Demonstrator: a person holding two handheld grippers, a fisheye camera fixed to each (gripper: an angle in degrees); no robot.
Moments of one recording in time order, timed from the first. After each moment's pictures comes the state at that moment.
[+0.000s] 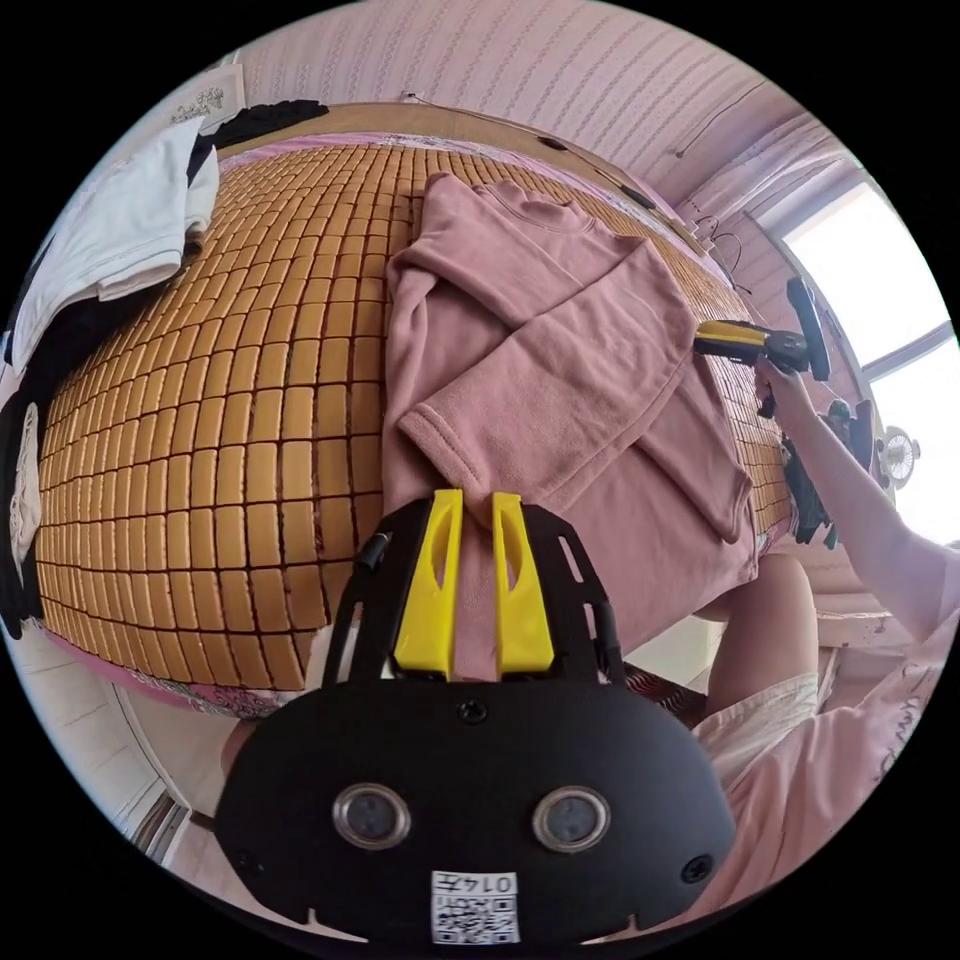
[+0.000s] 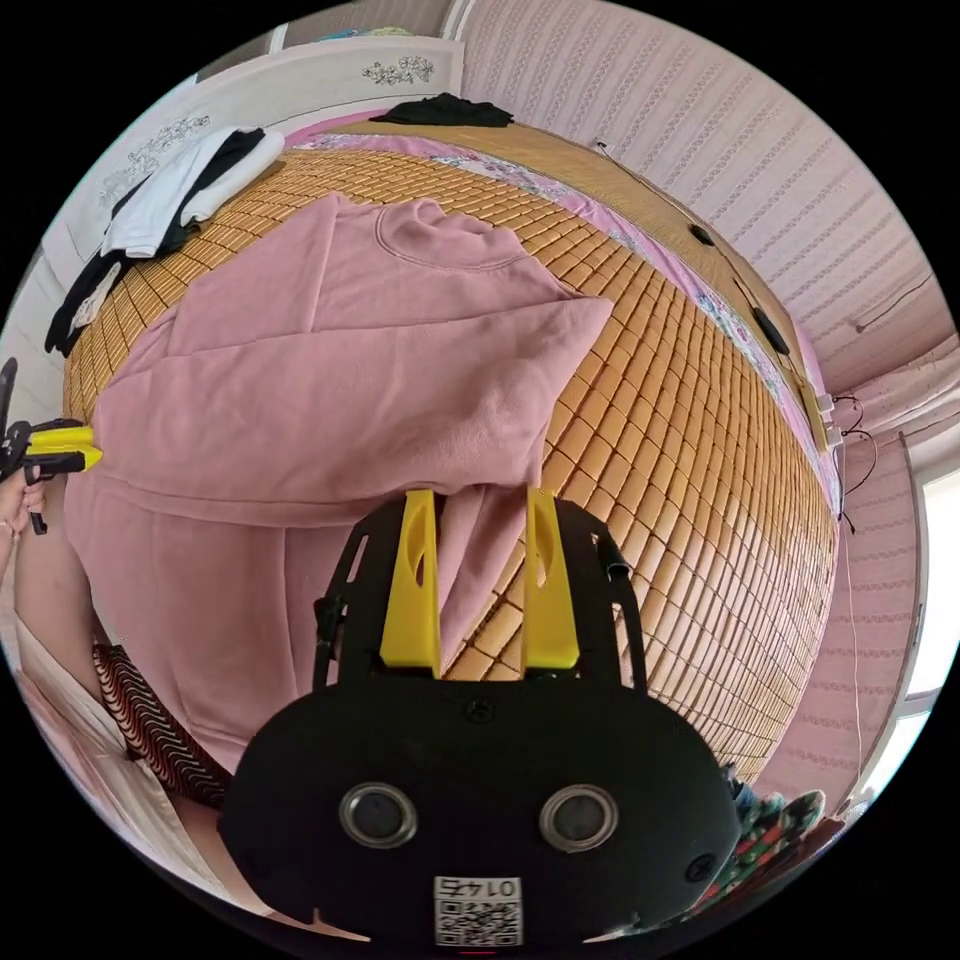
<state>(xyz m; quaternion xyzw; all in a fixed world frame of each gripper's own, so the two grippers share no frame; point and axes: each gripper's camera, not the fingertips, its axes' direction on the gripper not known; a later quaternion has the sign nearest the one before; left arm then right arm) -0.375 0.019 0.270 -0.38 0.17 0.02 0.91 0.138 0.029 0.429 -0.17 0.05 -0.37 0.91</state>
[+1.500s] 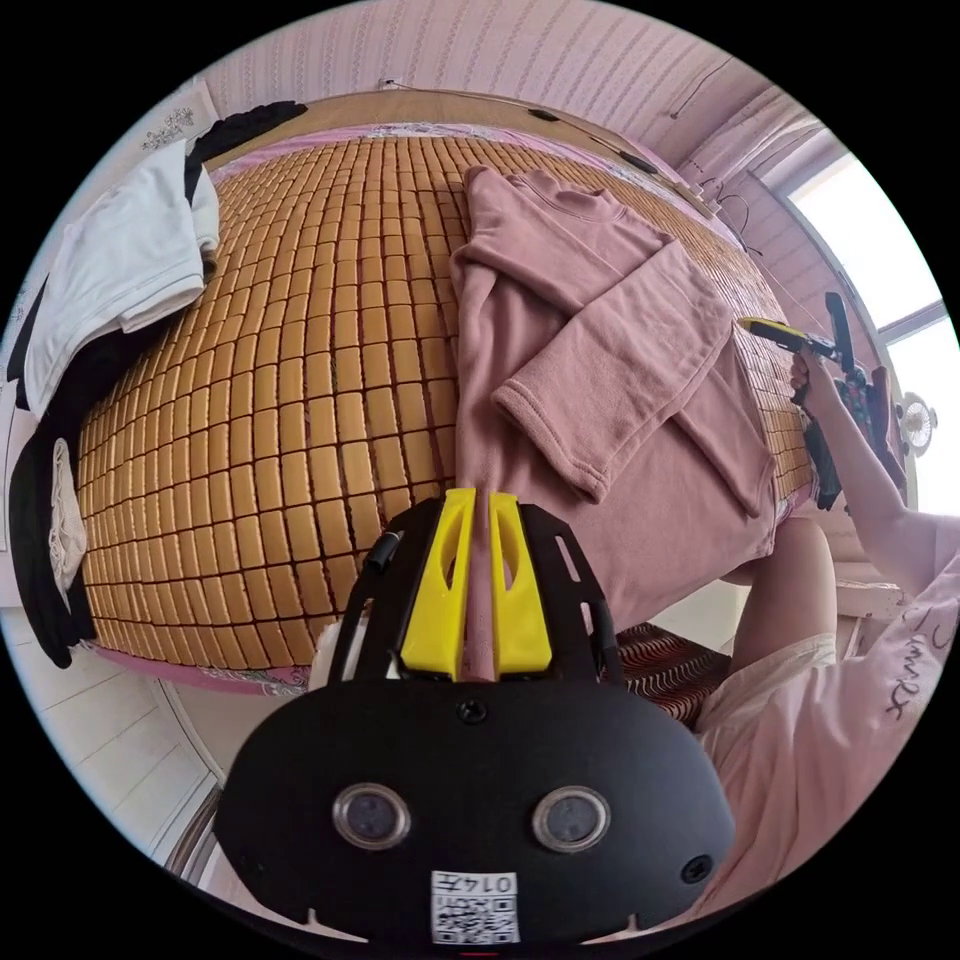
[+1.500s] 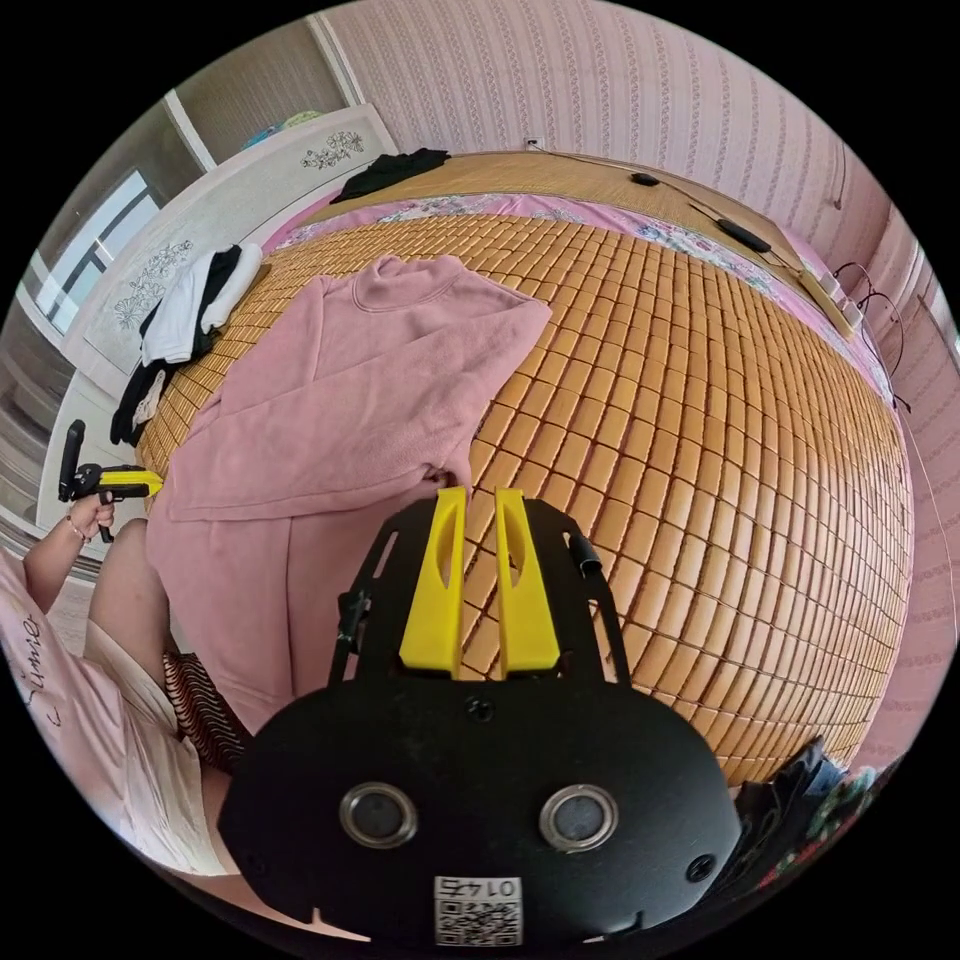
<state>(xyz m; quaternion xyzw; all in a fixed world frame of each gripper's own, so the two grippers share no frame) -0.445 -0.040 0.248 -0.41 0.13 0.08 0.90 0.329 -0.036 0.379 -0.15 -0.05 -0.25 0.95</state>
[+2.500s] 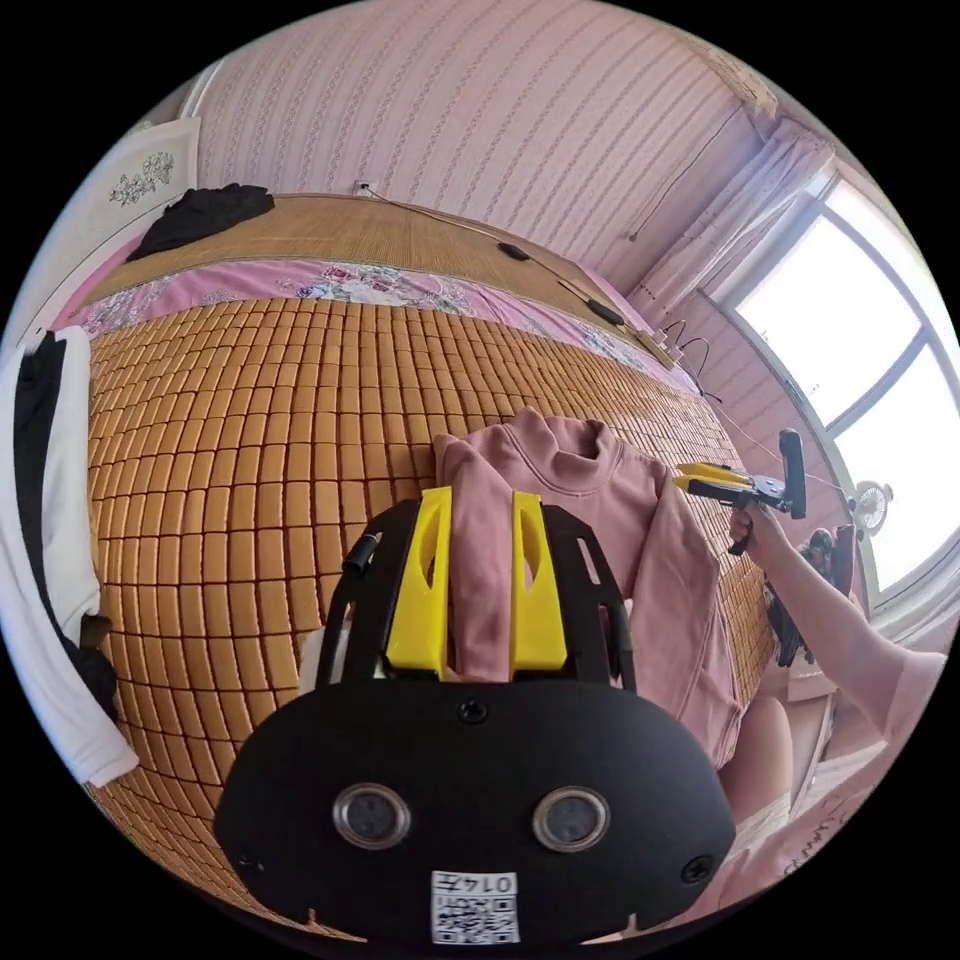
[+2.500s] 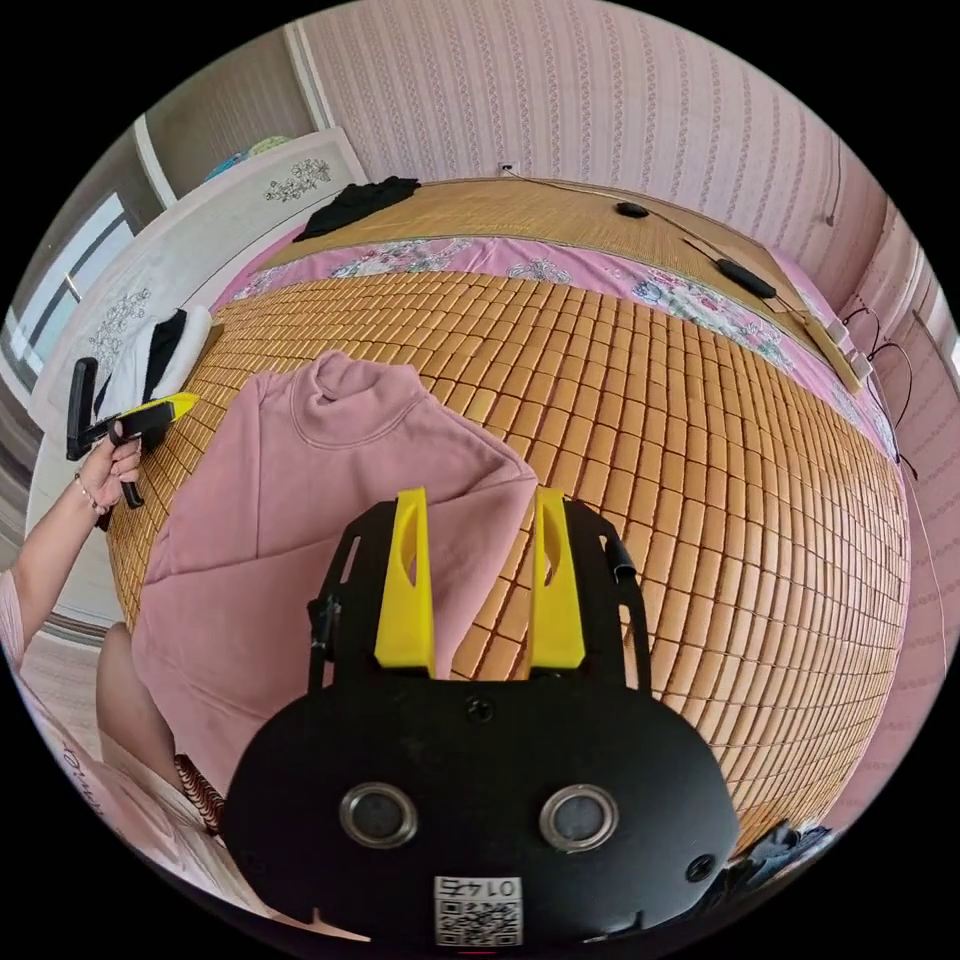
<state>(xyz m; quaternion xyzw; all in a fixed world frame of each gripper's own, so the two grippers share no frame) -0.436 -0.176 0.434 -0.26 0.23 0.02 0.94 0.315 -0.127 0.454 -0.13 -0.04 -0.21 0.97</state>
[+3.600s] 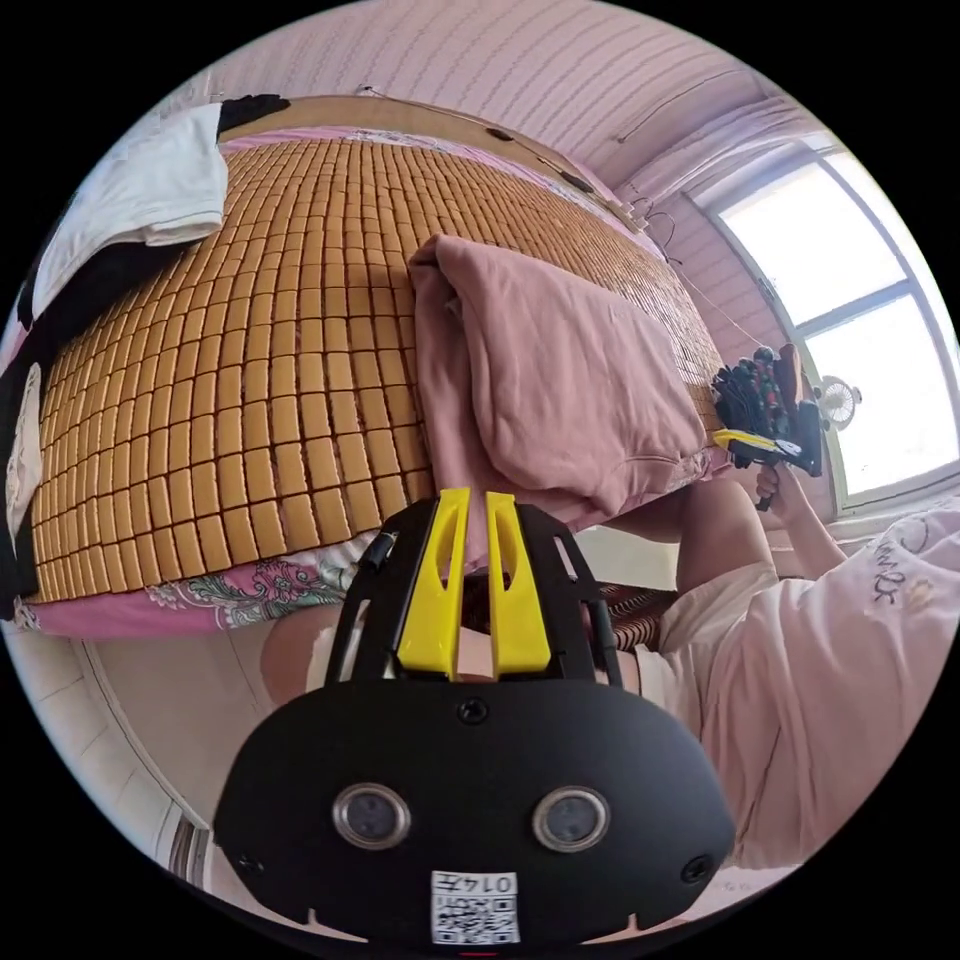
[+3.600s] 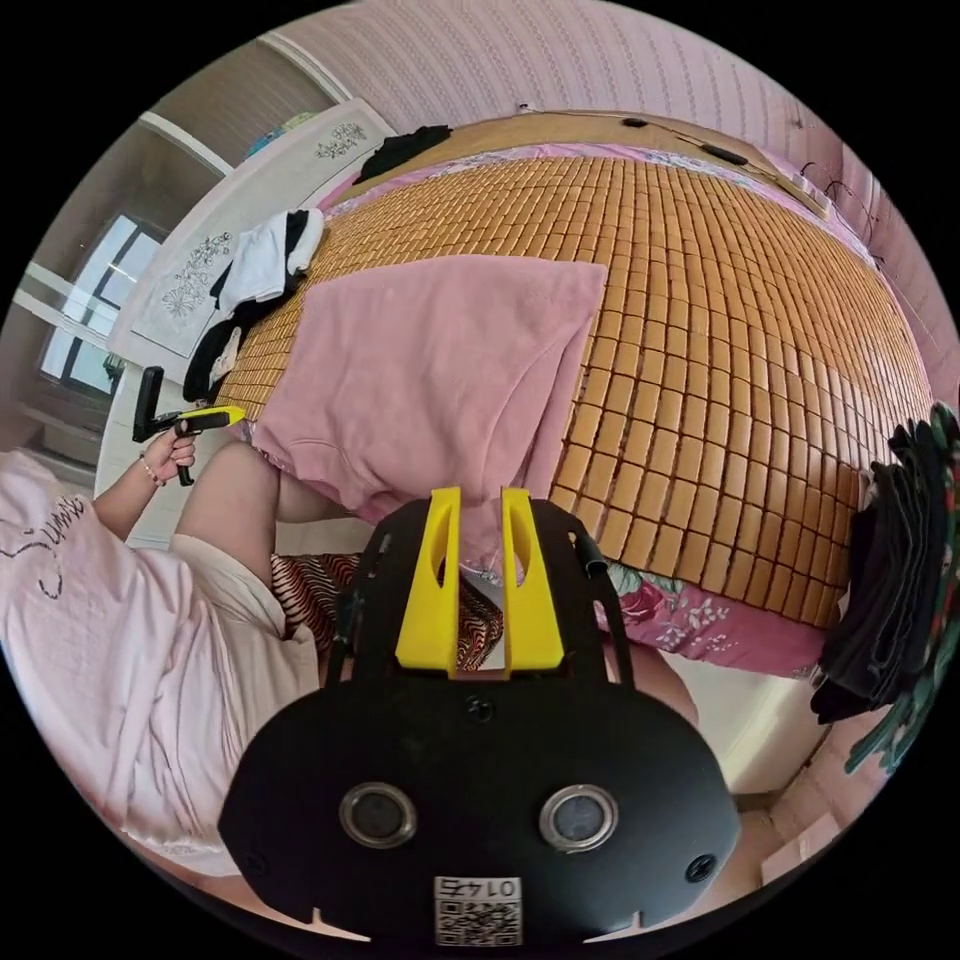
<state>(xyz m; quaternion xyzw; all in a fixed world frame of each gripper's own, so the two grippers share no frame) -0.464 0.037 0.149 -0.38 0.25 0.05 0.89 0.309 0.150 0.228 -0.22 -0.11 -0.17 0.96</state>
